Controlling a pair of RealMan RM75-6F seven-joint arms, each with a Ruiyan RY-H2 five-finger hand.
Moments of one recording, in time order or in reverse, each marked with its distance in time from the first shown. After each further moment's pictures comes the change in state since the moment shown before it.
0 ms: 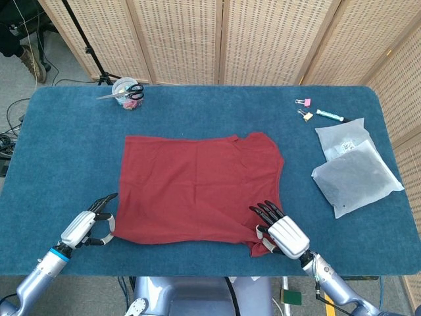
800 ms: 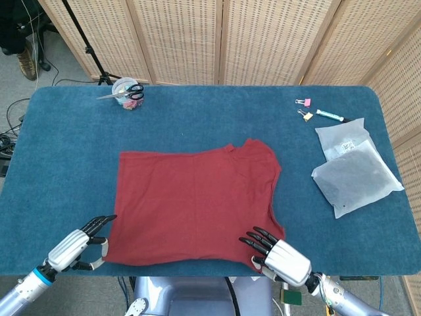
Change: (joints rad) left arm 0.041 0.153 0.127 -0.124 0.161 0.150 0.106; right arm 0.020 0.165 -0.142 -0.177 -0.235 0.064 -0.052
